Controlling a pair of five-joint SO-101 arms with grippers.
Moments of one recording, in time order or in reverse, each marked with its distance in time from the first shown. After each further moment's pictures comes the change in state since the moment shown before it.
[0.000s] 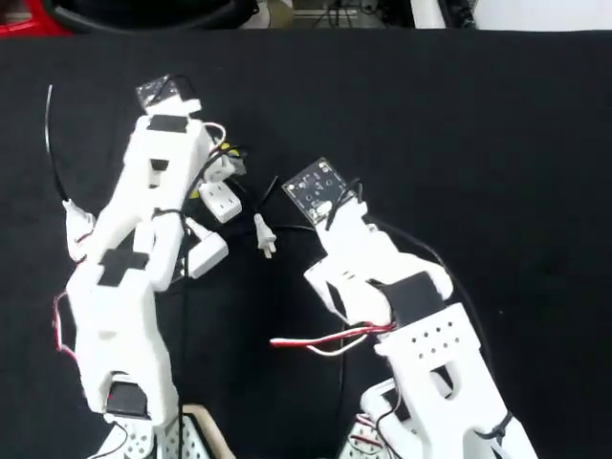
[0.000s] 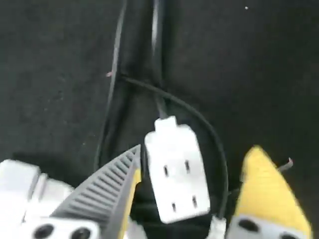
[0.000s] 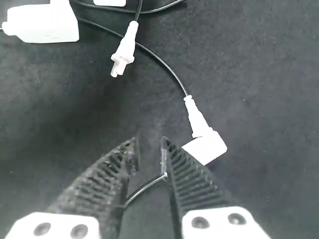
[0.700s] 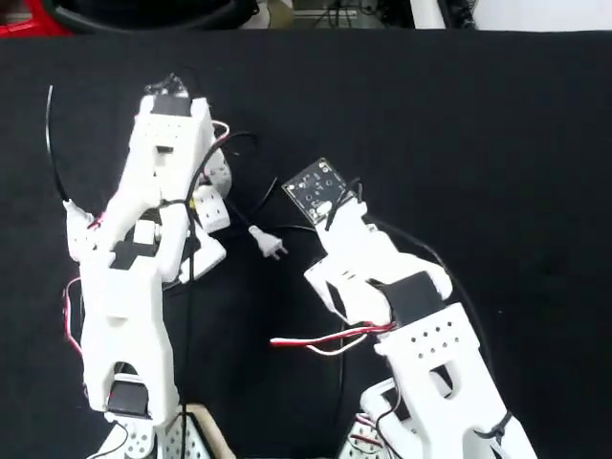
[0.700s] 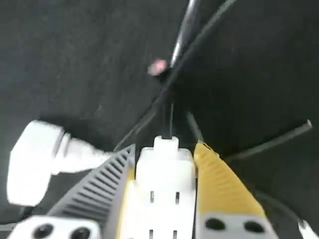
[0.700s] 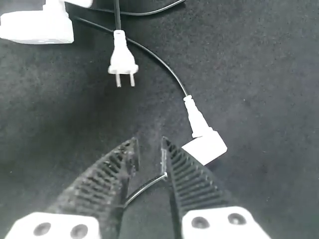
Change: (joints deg) left arm 0.6 4.1 -19.9 25.9 -4.7; right arm 0.0 0.0 0.0 0.0 0.0
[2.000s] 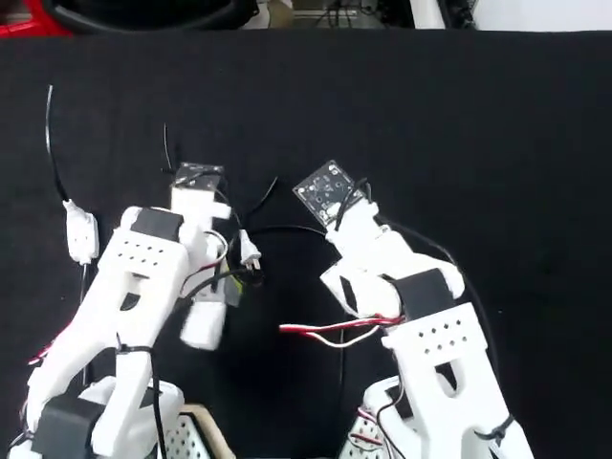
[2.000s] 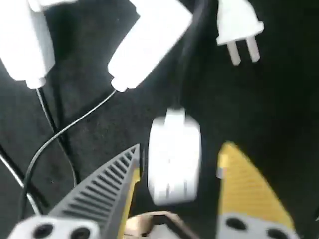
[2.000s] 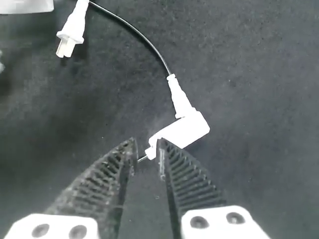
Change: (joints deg) left arm 8.1 -60.5 75.1 -14.8 -24.6; right arm 5.2 0.0 0.0 3.3 6.3
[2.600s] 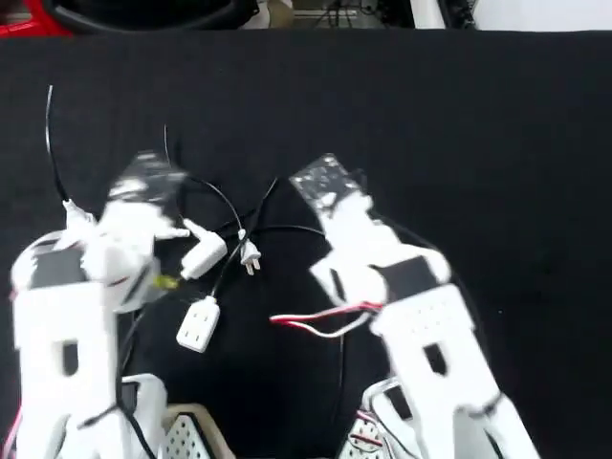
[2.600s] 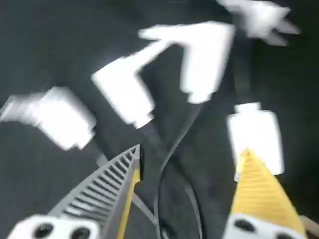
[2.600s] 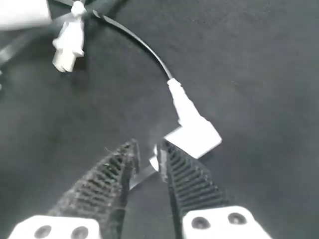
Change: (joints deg) left arm -27.0 -24.2 3.9 -0.6 -43.1; right arm -3.1 8.8 -0.4 -6.1 -5.2
